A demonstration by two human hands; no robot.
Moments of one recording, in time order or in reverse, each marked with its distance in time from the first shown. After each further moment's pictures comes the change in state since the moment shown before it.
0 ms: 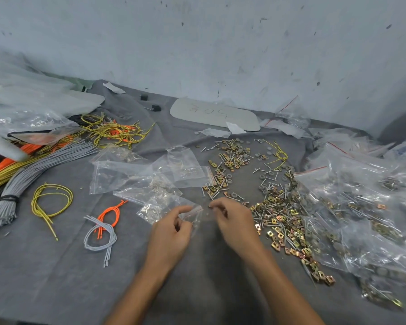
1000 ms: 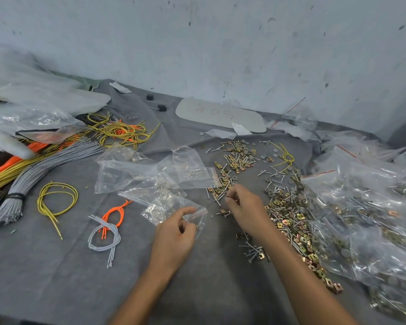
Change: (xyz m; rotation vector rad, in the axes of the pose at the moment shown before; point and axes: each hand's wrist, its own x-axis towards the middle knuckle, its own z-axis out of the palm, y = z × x) left_hand -0.001 0.005 -0.002 -0.010 0.004 -0.008; right_hand 0.042 0.023 -0.018 -0.074 -0.123 0.051
